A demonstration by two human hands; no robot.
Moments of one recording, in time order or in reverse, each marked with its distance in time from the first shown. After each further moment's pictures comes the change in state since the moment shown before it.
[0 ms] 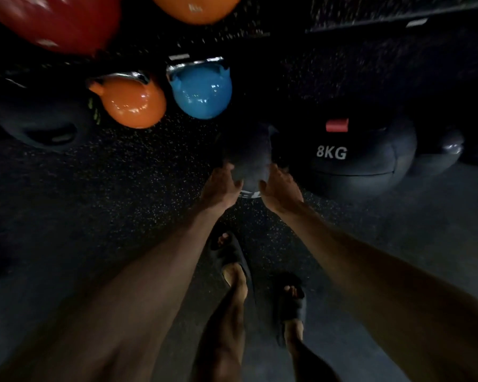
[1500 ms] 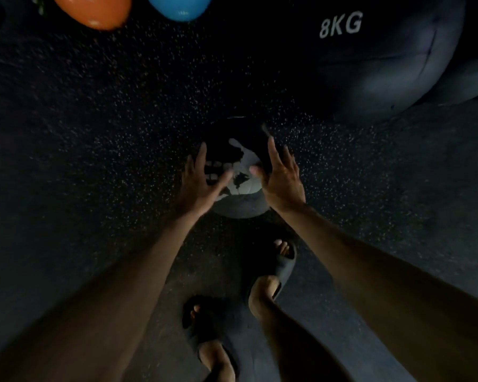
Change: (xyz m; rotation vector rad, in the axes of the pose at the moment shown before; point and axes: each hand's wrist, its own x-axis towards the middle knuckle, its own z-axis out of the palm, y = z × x) left_hand -0.097 -0.123 0.207 -0.213 0.099 -0.019; right_hand -0.086 0.195 0.152 0.096 0.023 -0.017
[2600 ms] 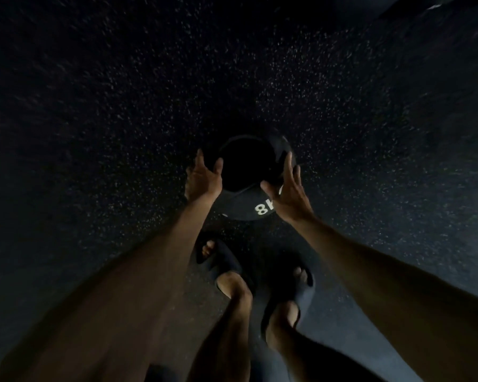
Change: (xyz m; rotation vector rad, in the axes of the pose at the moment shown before) left_hand -0.144 -0.135 0.087 0.096 0.028 -0.275; right_hand -0.224 0.094 0.133 0.206 -0.064 0.225
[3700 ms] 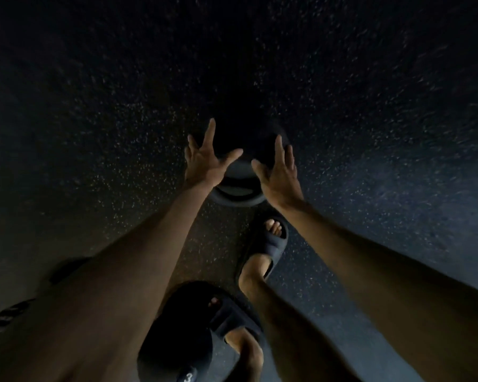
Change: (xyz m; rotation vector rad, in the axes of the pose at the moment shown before) left_hand -0.200 -0.128 0.162 -0.124 0.043 0.091; right_hand -0.153 0.186 0.035 -0.165 -0.041 -0.213
